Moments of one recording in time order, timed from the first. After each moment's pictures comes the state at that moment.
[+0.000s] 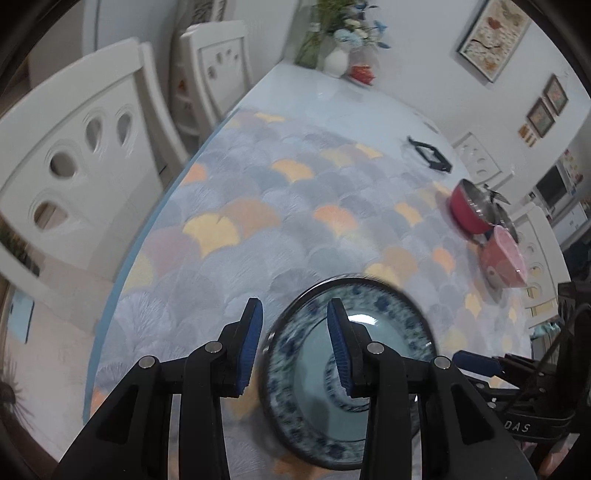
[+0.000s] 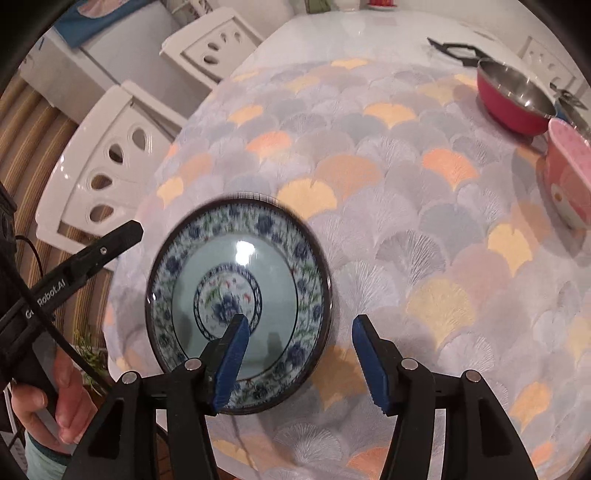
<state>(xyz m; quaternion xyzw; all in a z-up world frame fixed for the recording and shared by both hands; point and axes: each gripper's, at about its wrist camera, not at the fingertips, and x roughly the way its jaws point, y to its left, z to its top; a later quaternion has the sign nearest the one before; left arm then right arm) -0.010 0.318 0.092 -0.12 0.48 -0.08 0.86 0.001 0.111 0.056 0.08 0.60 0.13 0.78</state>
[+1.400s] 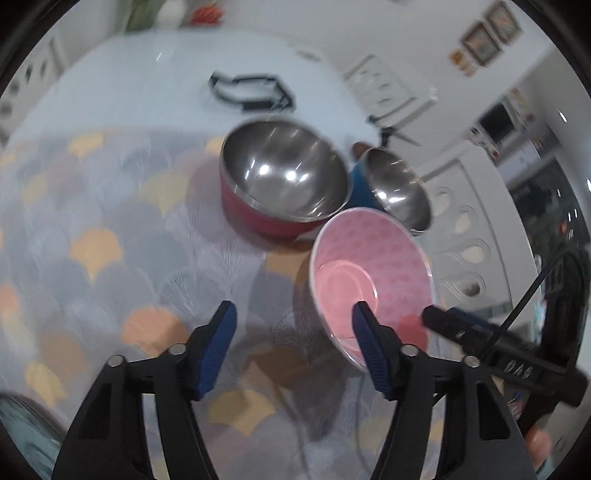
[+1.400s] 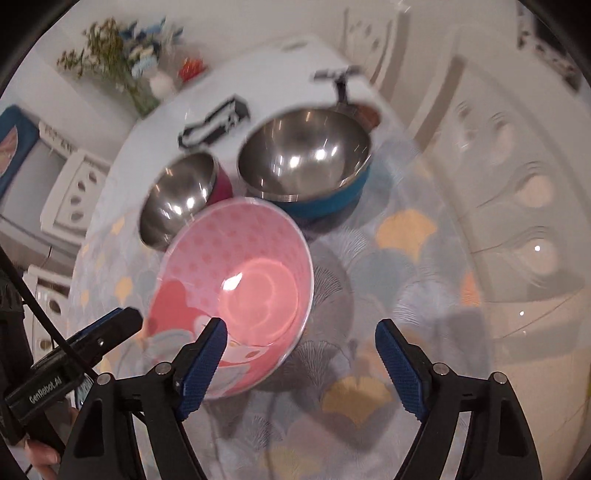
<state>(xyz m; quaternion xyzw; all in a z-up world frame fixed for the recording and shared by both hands) 0.119 -0.006 0.069 -0.11 0.56 -0.22 0.79 0.074 -0.228 0.068 0.19 0.57 -0.03 0.80</state>
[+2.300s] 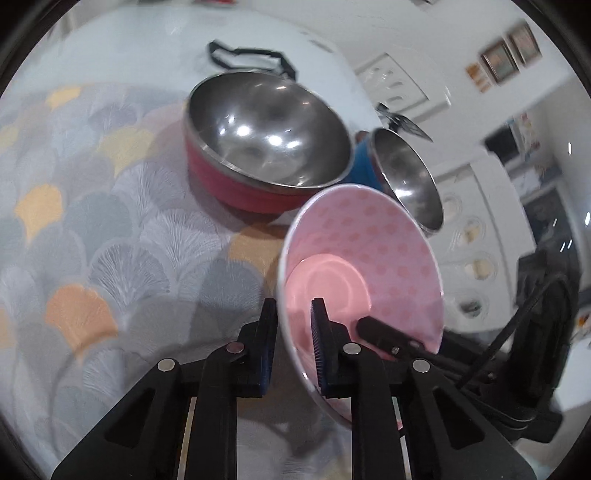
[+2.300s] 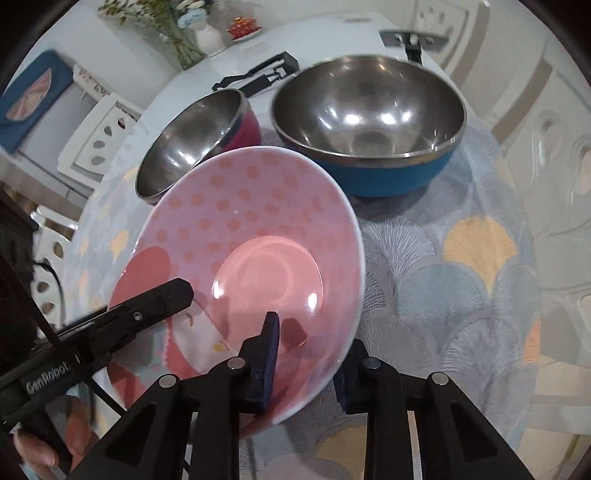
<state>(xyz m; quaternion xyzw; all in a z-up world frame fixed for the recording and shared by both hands) 0.113 -0.041 0.039 -0.13 0.56 -0.21 0.79 0.091 -0.212 0.027 0.12 0.58 0.06 0.80</state>
